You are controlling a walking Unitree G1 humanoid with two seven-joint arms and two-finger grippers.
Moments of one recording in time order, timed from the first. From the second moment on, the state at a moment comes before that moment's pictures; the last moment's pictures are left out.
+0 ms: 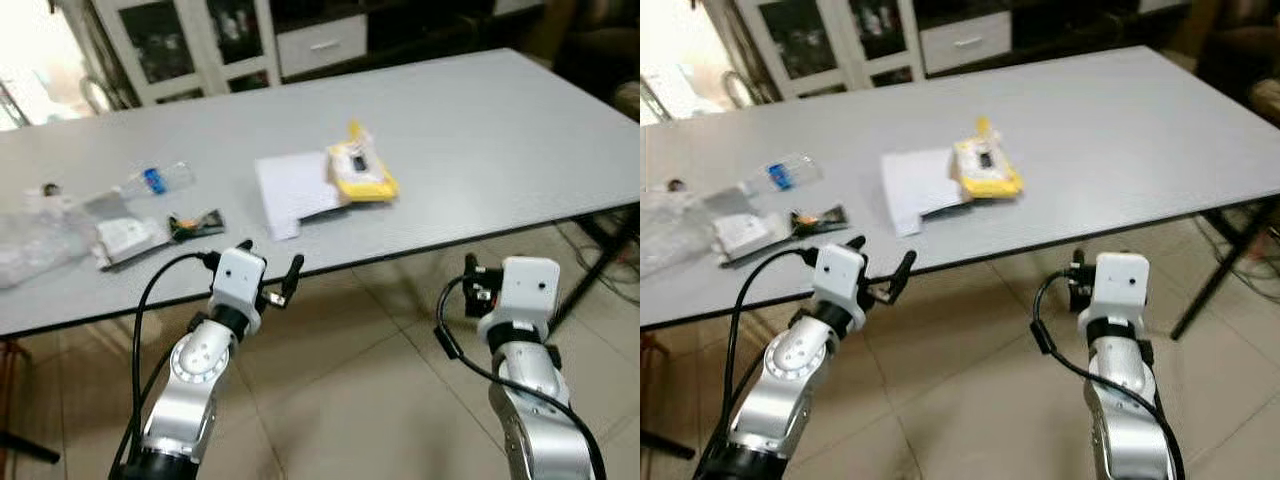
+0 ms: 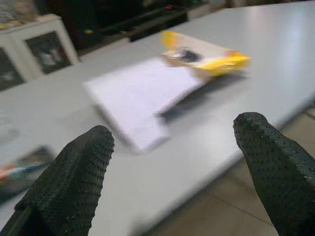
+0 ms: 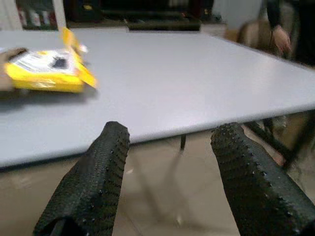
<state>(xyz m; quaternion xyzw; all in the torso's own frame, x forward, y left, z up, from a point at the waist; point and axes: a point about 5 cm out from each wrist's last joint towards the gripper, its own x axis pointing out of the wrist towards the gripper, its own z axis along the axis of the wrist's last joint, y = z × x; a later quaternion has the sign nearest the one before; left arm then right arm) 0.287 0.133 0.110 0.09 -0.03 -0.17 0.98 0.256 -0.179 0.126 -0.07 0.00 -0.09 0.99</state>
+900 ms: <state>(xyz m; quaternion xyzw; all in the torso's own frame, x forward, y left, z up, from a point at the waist) 0.286 0.127 0.122 0.08 -0.04 -0.17 0.98 0.260 -0.179 0.149 -0.08 -0.04 -0.09 0.99</state>
